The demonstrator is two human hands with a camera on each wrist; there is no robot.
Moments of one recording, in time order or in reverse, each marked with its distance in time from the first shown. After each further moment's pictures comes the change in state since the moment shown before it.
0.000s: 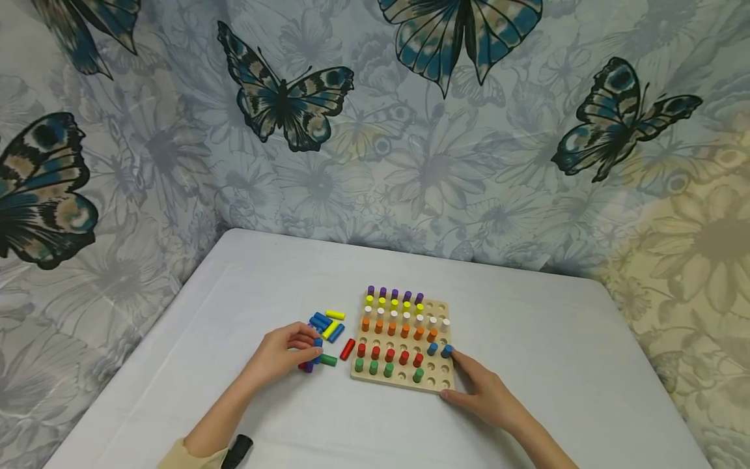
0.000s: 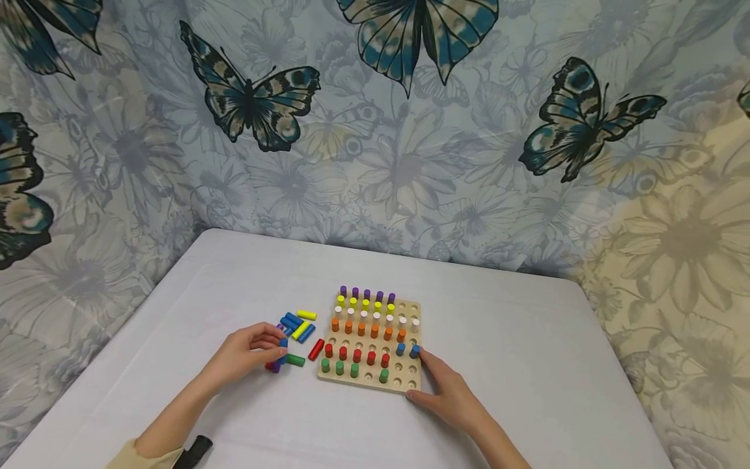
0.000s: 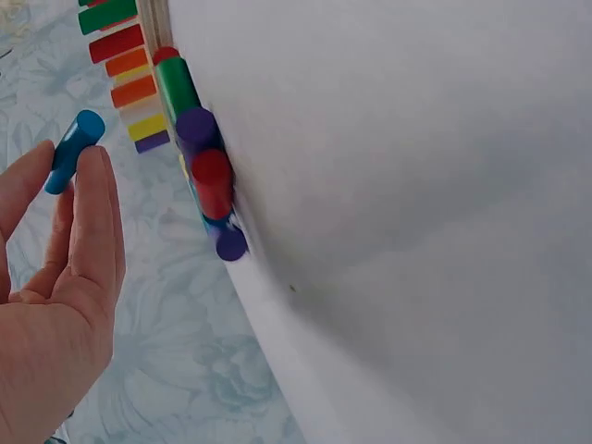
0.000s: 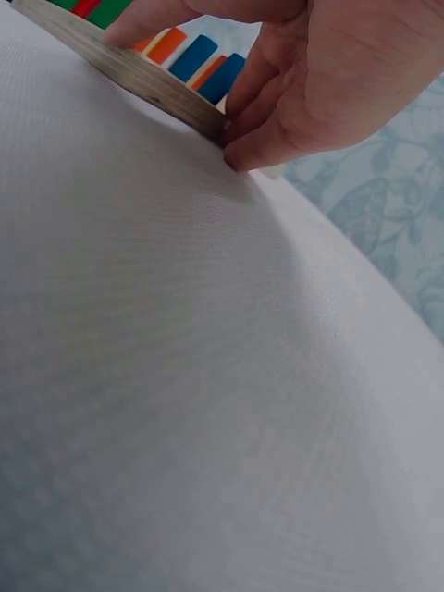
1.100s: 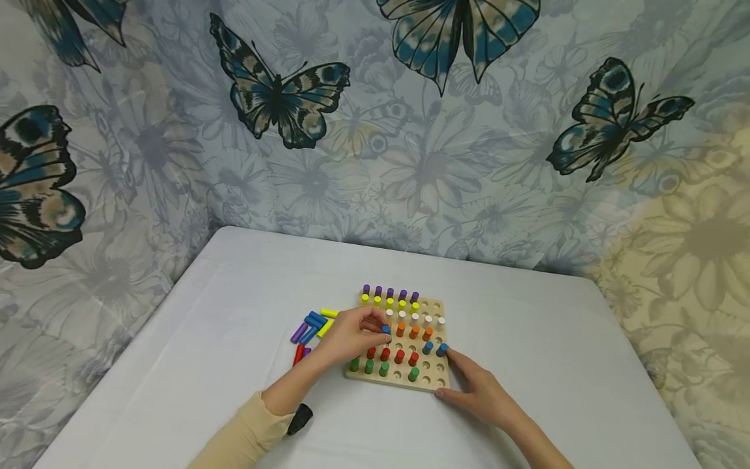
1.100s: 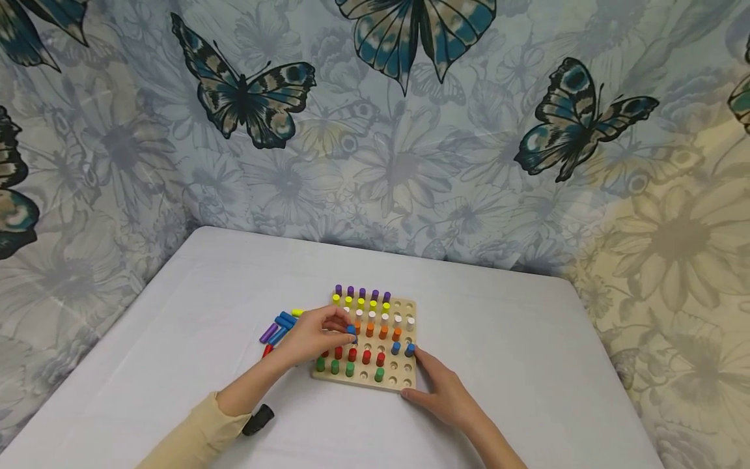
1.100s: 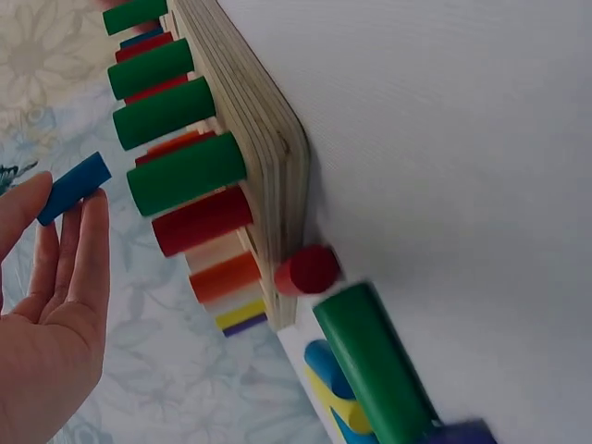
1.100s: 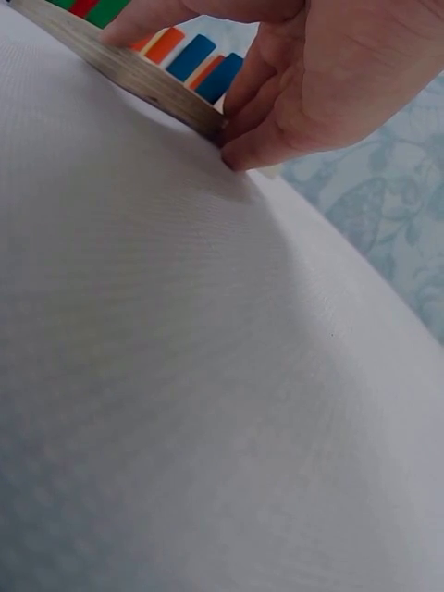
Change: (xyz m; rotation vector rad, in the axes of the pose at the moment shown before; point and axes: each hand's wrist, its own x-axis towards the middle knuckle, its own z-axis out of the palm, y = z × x) left_hand 0.047 0.066 0.079 -0.151 -0.222 0.266; right_hand 0.000 -0.001 0.000 0.026 0.002 0.020
